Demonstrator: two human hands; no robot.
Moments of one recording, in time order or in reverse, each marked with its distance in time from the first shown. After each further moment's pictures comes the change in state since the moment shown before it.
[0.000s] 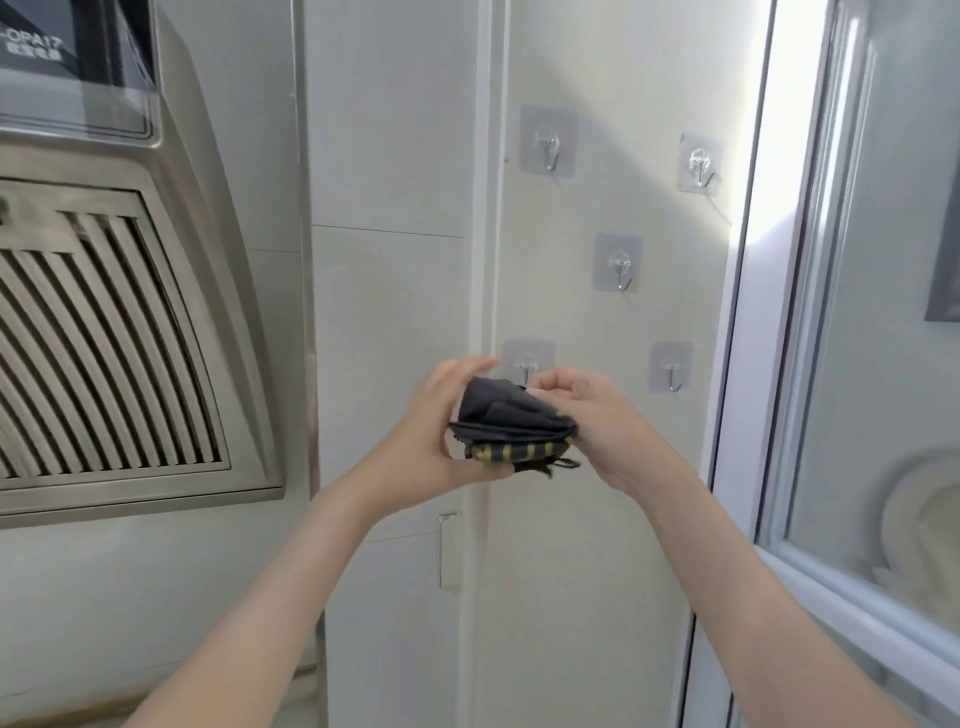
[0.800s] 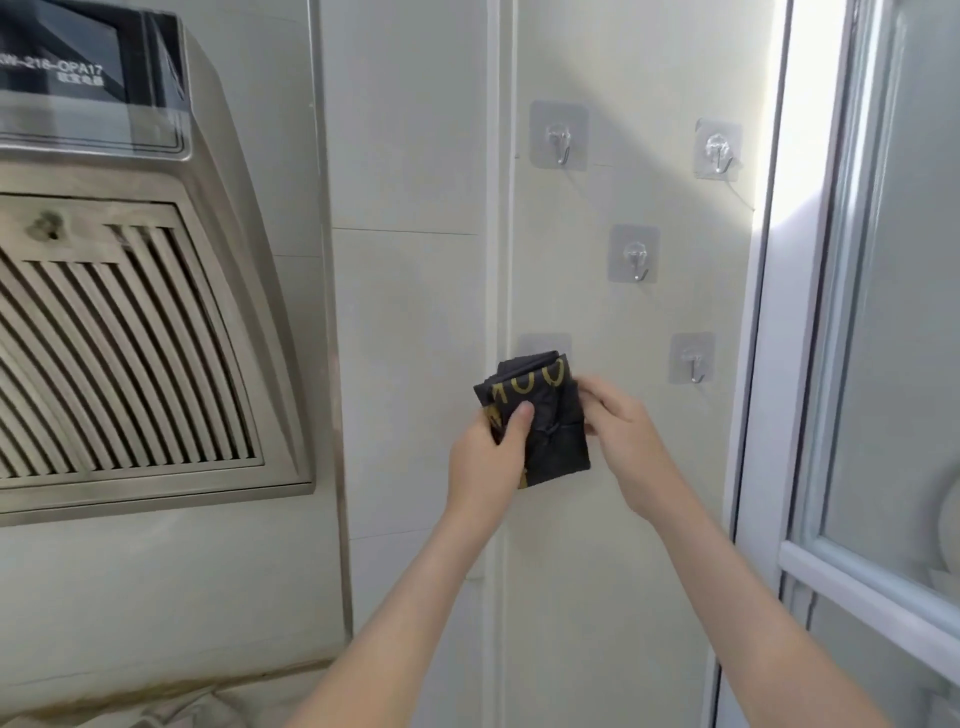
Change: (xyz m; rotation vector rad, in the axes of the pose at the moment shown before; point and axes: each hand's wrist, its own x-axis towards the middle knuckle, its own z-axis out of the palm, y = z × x) left_hand 0.014 -0.001 0.071 -0.188 0.469 -0.402; right_hand -0.008 0.032 -0.006 0.041 0.112 -0.168
